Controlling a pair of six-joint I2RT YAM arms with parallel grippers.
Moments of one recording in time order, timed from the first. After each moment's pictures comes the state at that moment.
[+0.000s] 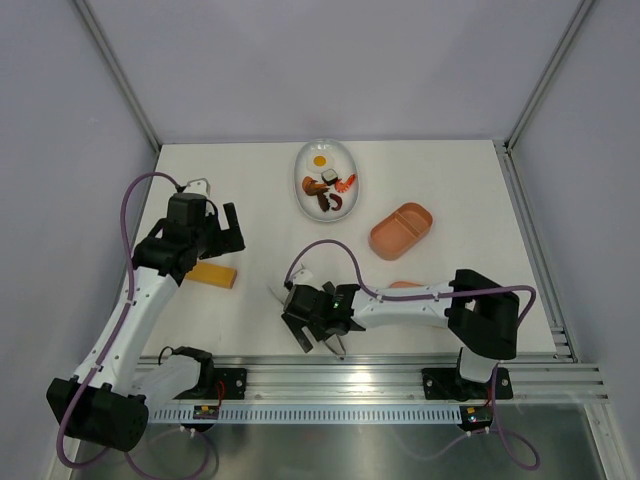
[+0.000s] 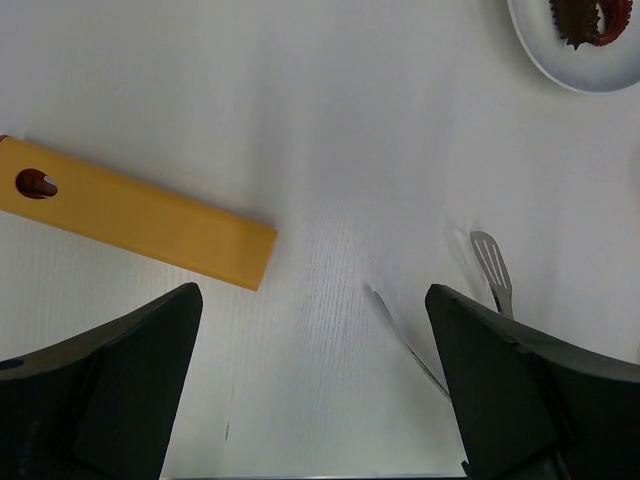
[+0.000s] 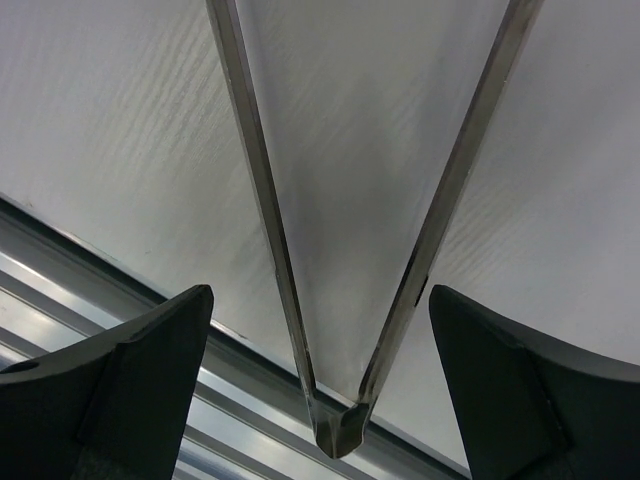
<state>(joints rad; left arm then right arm) -0.22 1.02 1.01 -0.77 -0.11 -0.37 1.27 1.74 1.10 -0.52 0.24 0.56</state>
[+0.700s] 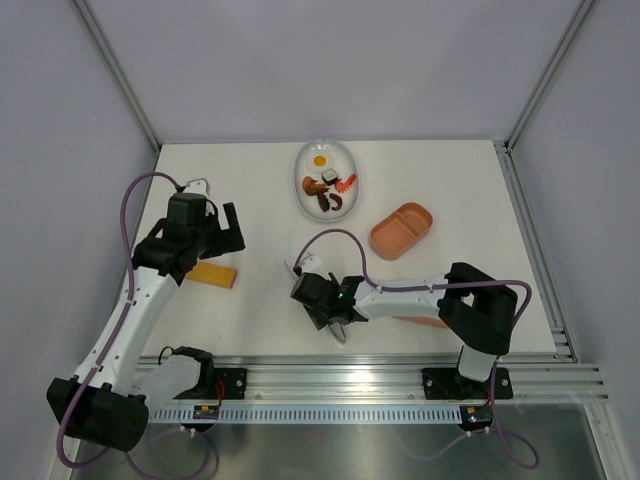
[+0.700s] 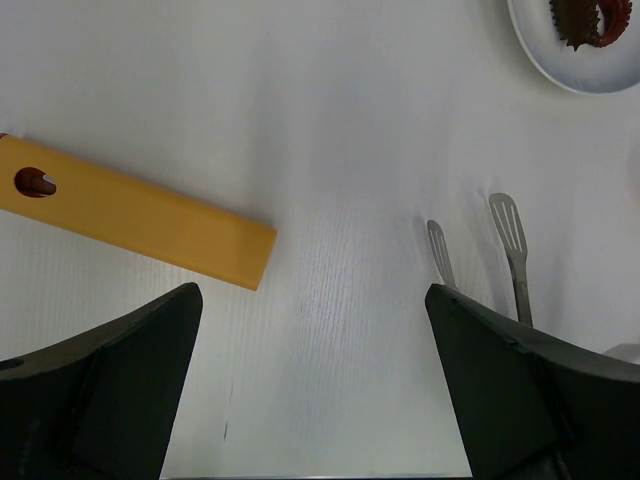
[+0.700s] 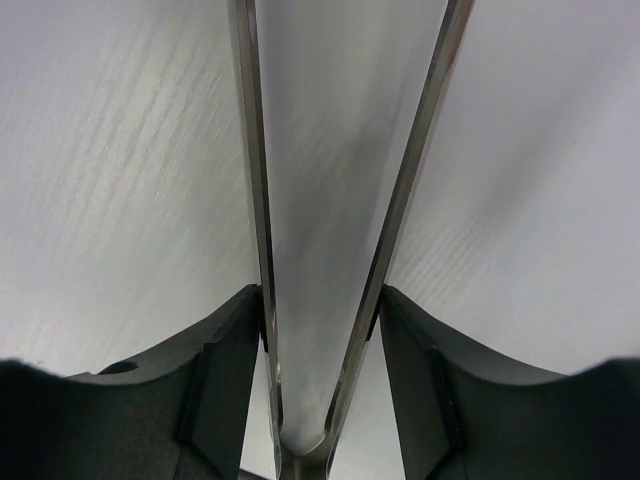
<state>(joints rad) -0.22 1.02 1.01 -0.77 -0.11 -0.37 1.20 1.77 1.06 -0.42 0.35 0.52</state>
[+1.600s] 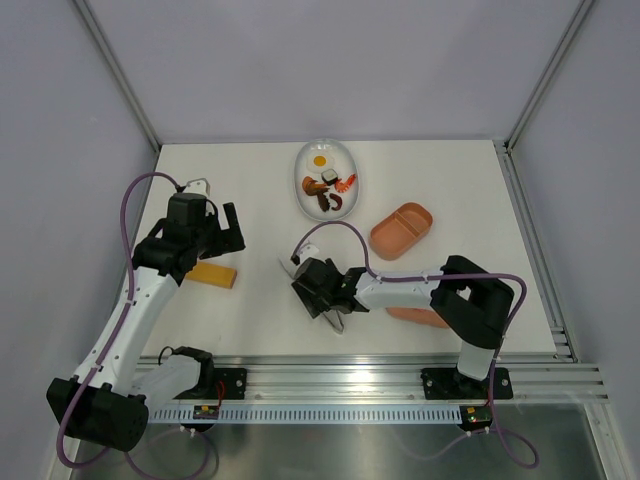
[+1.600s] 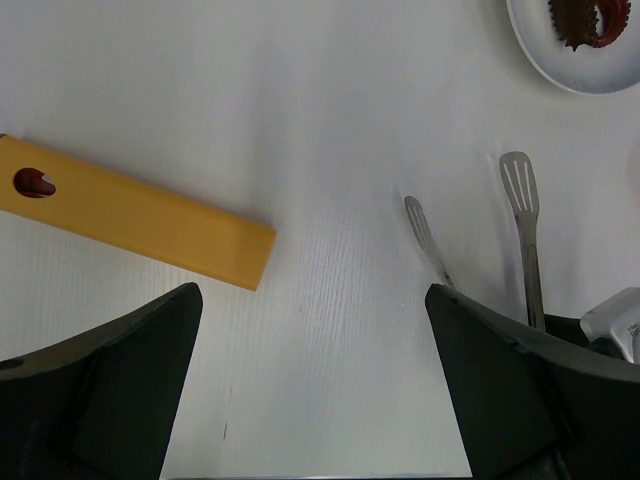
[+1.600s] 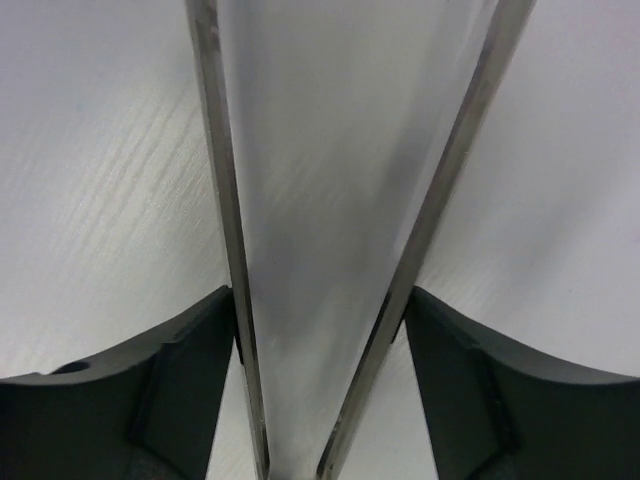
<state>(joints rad) -0.22 1.02 1.01 -0.77 -0.11 -0.37 1.10 1.80 1.04 -0.23 0.31 0.35</state>
